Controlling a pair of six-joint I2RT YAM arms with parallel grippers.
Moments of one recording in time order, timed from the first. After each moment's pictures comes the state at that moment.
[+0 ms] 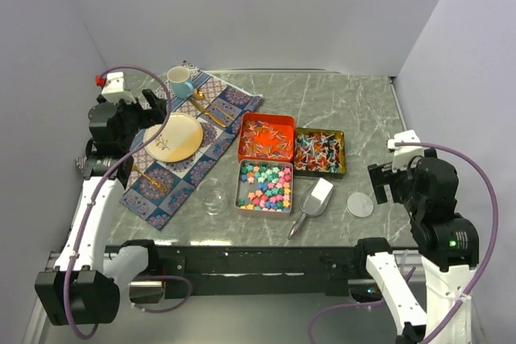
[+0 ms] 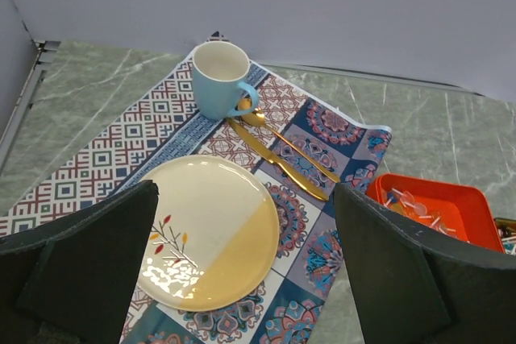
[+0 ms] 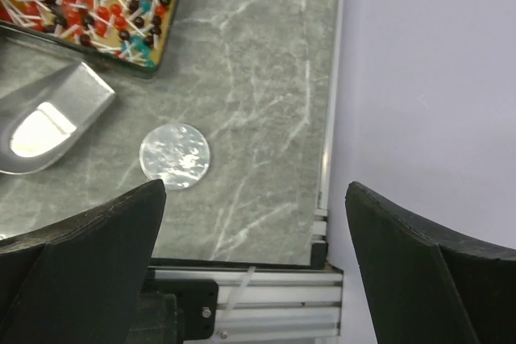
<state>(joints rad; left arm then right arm) 0.02 0.99 0.90 -0.02 0.10 -0.21 0.05 0.57 1.18 -1.16 0.17 -0.36</state>
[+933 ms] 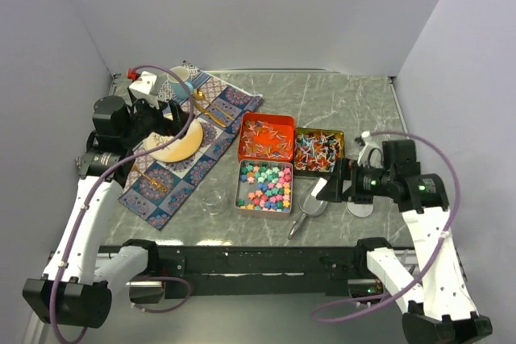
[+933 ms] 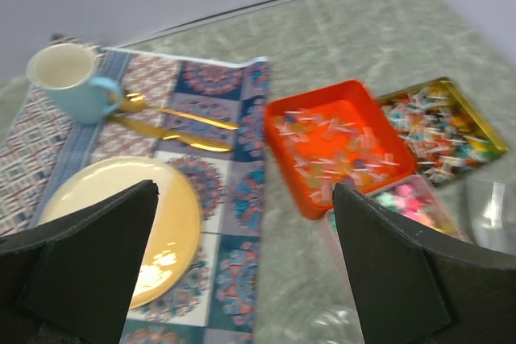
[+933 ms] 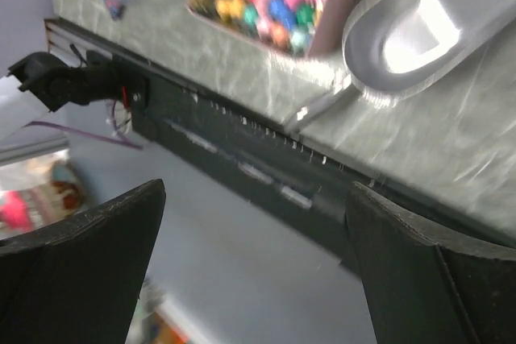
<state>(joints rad) -0.10 0.98 1.06 -0.27 0.43 -0.04 0.08 0.80 1.05 -1.23 -0.62 0.22</state>
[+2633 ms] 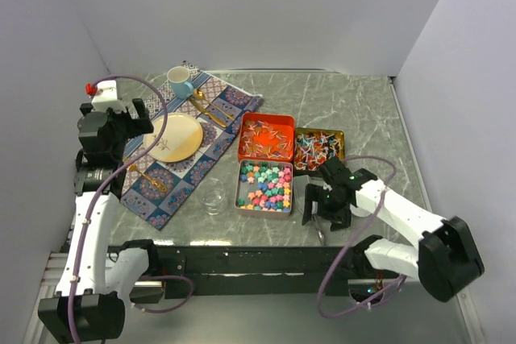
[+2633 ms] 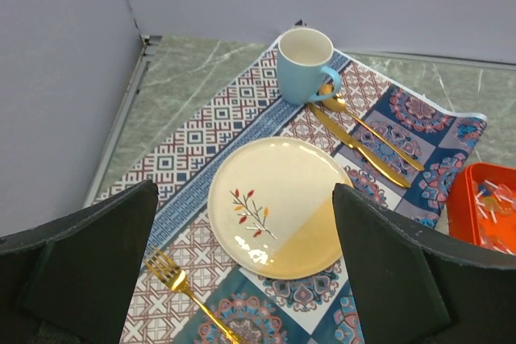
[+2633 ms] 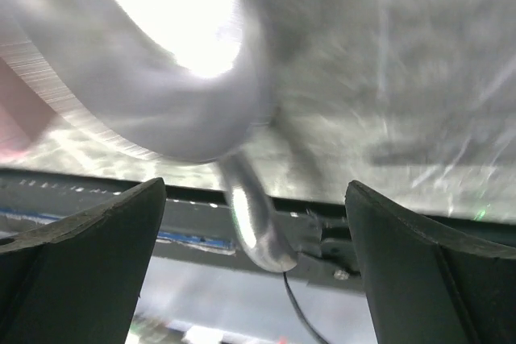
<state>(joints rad) 0.08 0.88 0.91 -0.17 -0.02 -0.04 0.50 1.16 0.59 -0.87 -0.17 0.71</state>
